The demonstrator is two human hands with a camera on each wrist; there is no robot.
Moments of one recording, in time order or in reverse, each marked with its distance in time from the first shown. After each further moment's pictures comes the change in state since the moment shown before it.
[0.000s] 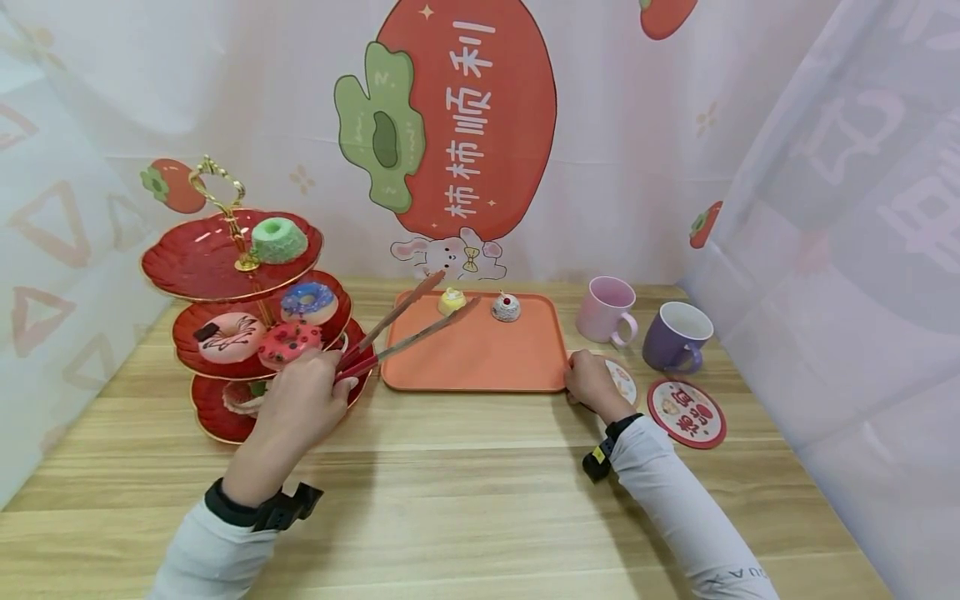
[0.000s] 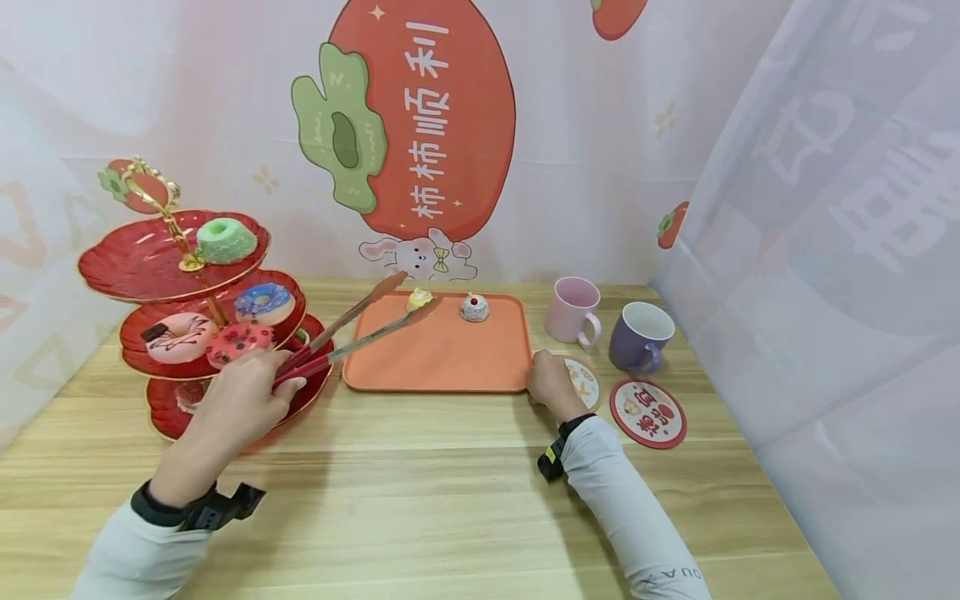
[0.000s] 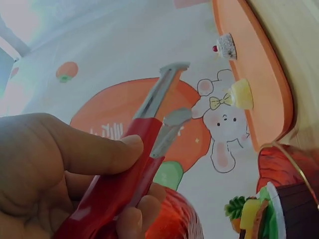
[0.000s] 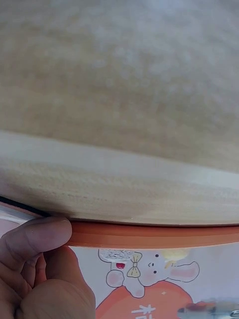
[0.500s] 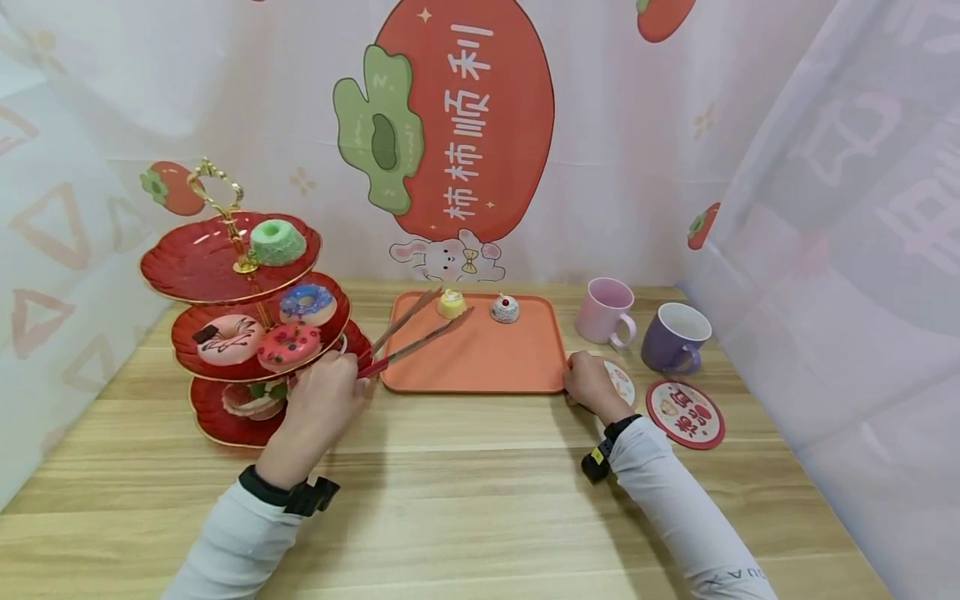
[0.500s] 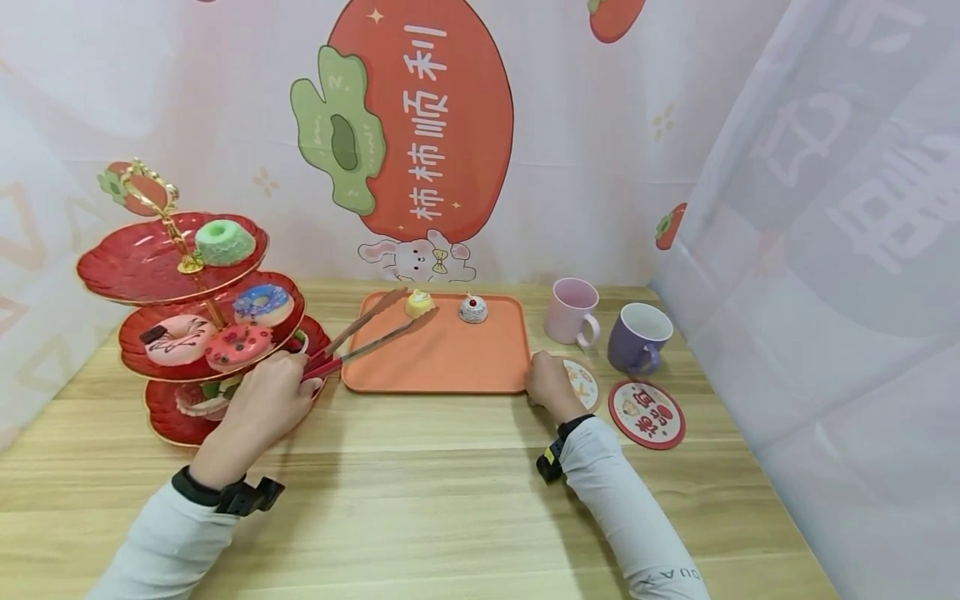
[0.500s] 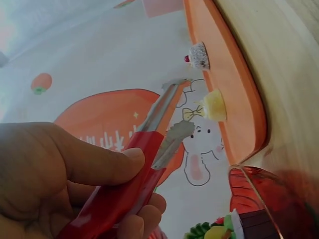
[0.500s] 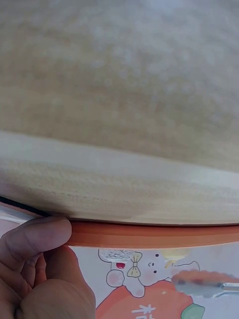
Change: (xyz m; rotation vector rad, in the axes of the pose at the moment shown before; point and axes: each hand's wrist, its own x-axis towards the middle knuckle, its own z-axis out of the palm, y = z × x) left_hand 0.012 0.001 0.026 0.054 0.000 -0.014; right_hand 0.000 0.001 0.001 -0.037 0.007 -0.026
